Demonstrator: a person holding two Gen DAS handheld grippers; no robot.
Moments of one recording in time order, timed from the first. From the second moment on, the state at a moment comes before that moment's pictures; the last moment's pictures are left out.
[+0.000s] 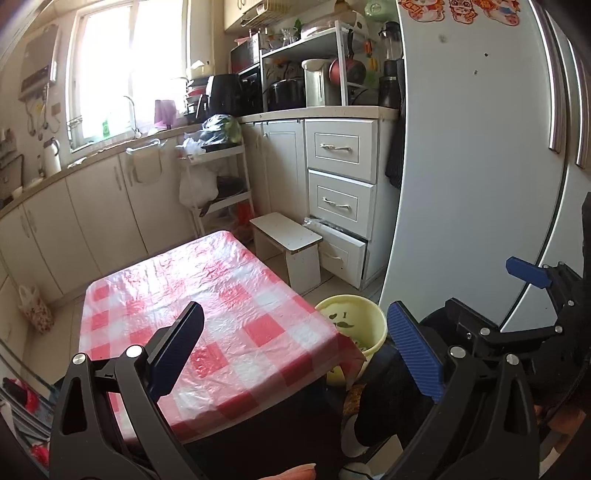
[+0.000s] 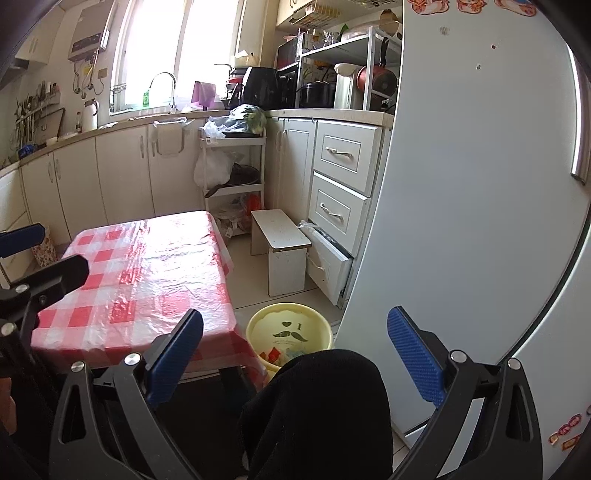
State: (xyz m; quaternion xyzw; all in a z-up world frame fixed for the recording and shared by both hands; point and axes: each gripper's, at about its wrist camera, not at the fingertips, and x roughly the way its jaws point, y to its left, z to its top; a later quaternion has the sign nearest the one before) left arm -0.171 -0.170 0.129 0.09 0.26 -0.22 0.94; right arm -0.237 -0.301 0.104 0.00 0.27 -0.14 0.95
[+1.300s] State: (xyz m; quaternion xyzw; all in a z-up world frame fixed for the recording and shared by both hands) left arm -0.211 -0.157 0.168 0.06 0.23 -0.22 0.95; right arm -0.265 -0.304 0.133 0.02 0.24 -0.14 0.96
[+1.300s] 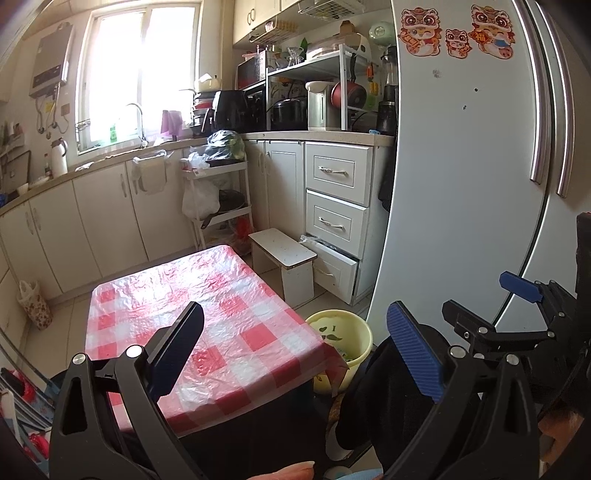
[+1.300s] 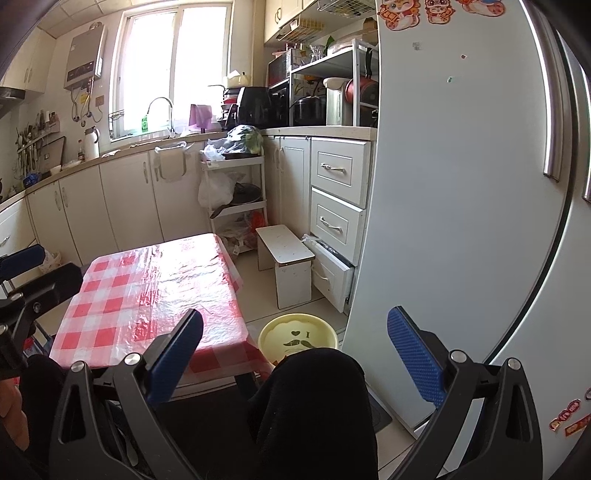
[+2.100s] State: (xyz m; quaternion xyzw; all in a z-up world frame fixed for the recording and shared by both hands) left arm -0.221 -0.160 0.172 0.07 0.22 -0.22 0.95; right arm -0.268 -0.301 0.137 0.02 0.24 -0.14 0.96
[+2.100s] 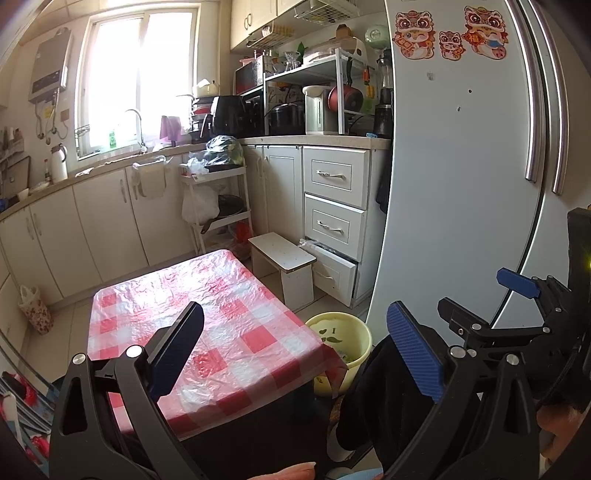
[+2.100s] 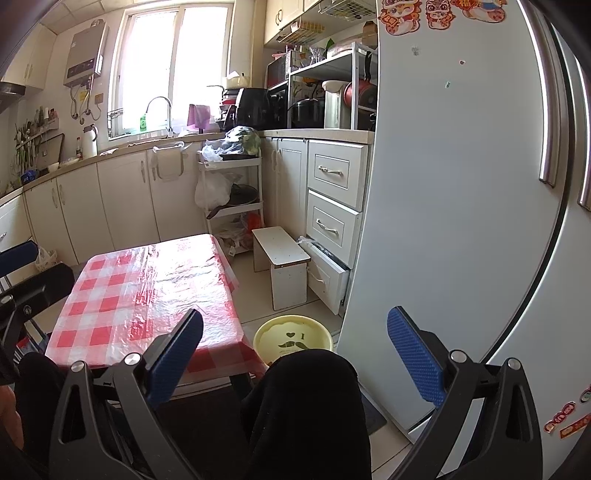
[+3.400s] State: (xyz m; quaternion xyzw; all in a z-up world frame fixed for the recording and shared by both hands) left arm -0.231 -0.160 0.180 0.07 0.21 -0.22 0.95; right arm -0.272 -0.297 0.139 0.01 0.23 -0.13 0.96
